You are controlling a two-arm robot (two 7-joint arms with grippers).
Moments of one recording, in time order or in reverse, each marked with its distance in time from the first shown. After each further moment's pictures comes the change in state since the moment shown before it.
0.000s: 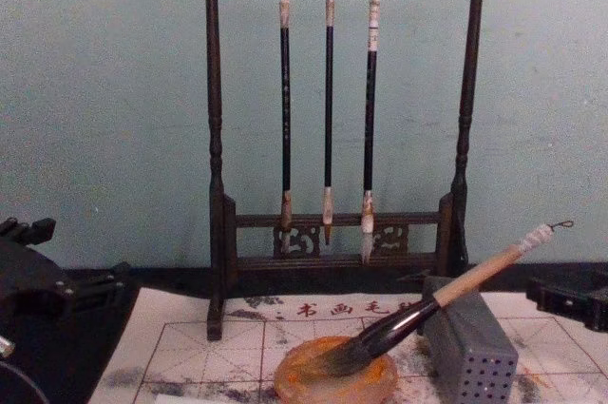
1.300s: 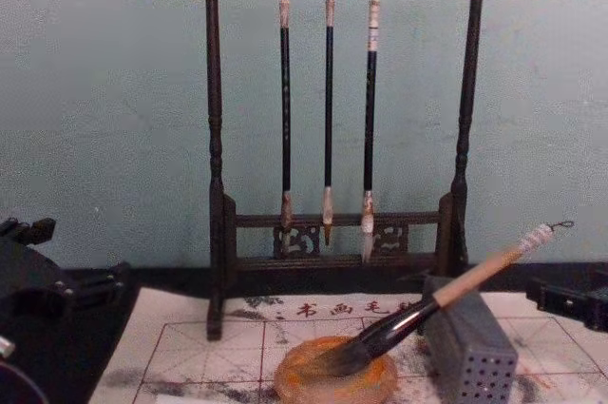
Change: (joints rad) left arm 0.000 0.000 0.000 0.000 0.000 0.000 0.000; right arm 0.001 0.001 -0.001 0.000 -0.001 0.000 0.001
